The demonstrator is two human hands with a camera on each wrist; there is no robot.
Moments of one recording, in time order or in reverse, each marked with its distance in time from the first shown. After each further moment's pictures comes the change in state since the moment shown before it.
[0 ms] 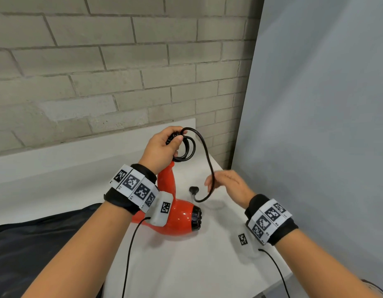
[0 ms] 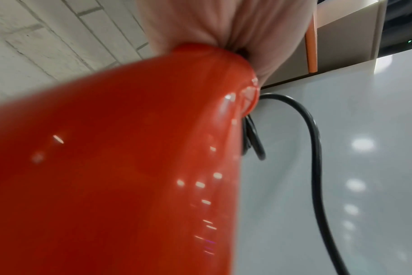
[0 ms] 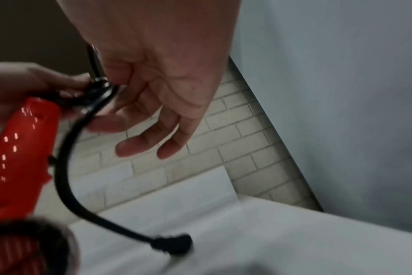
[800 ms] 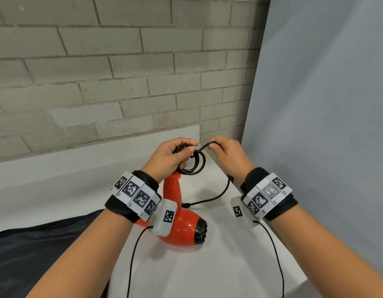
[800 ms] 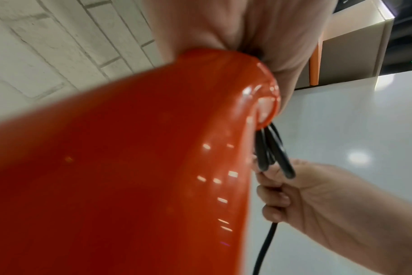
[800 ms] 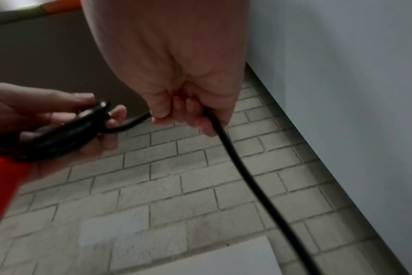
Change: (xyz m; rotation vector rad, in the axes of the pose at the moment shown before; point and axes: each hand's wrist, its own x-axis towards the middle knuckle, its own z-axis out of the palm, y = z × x) left_hand -0.007 0.010 -0.006 -0.177 -0.186 -0.023; right_hand 0.048 -0.078 -0.007 -0.483 0.295 -0.209
